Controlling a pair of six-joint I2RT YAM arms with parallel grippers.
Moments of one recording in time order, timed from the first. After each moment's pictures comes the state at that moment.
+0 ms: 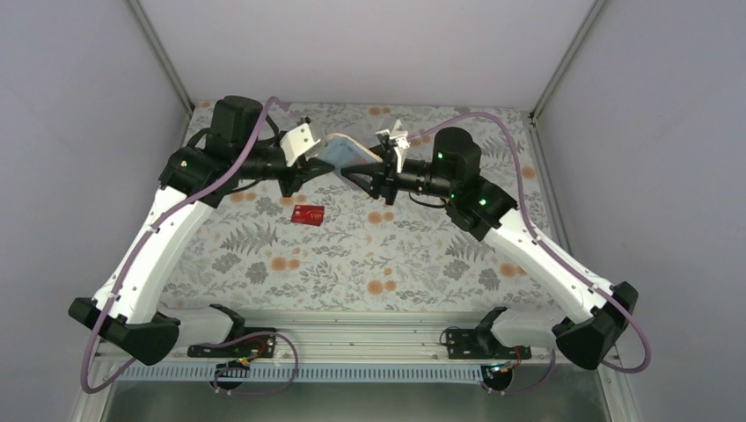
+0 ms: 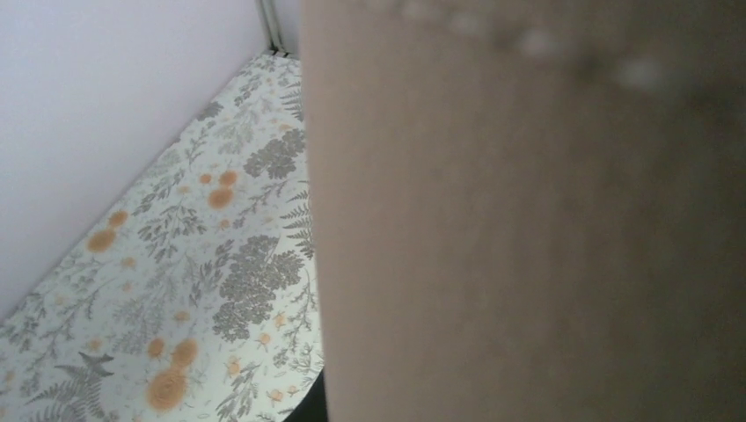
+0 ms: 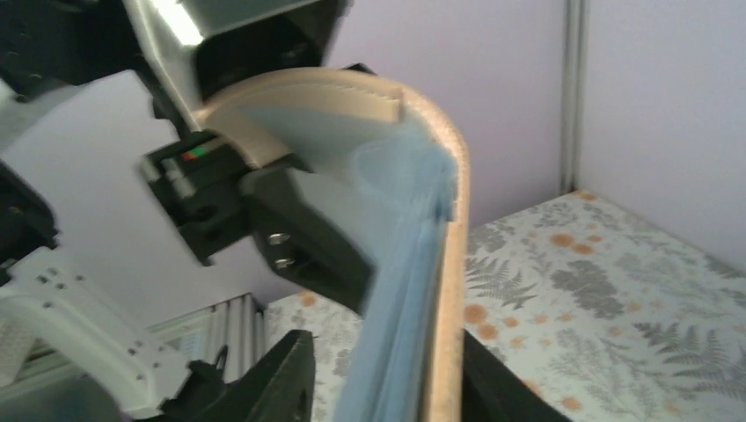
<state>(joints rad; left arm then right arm) -0.46 1.26 1.59 -0.94 0.63 0.44 0.74 1.25 1.27 -0.13 -0.57 0.16</state>
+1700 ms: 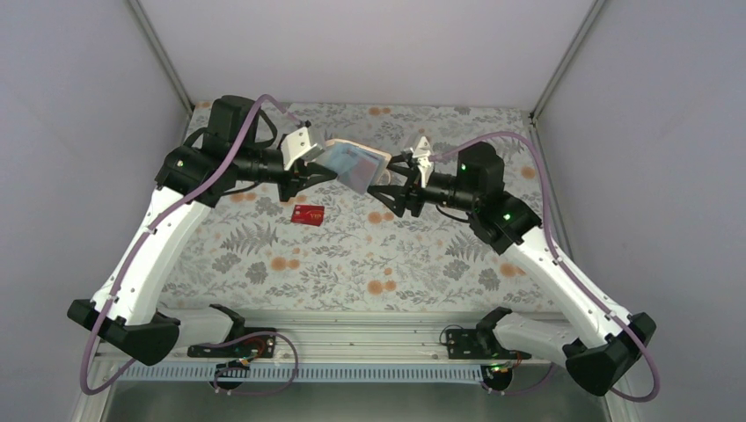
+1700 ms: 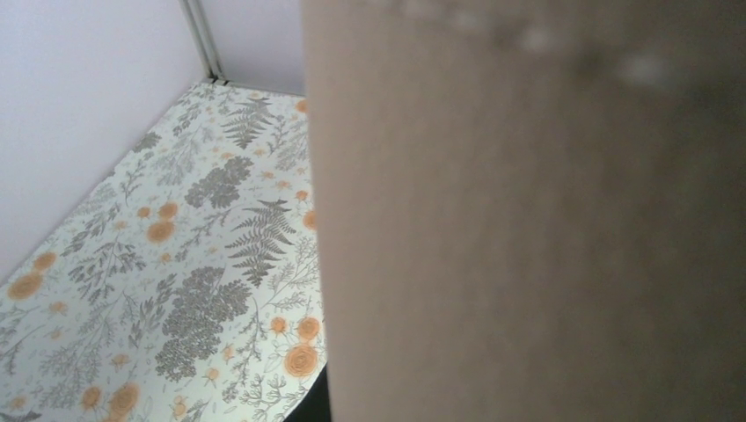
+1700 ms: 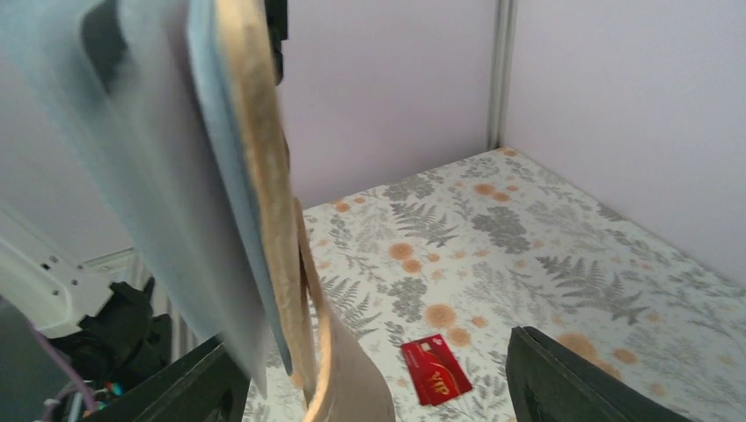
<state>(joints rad) -0.46 1.26 1.61 -0.98 0.77 0.46 0.62 1.08 1.13 -0.28 -0.55 -0.03</state>
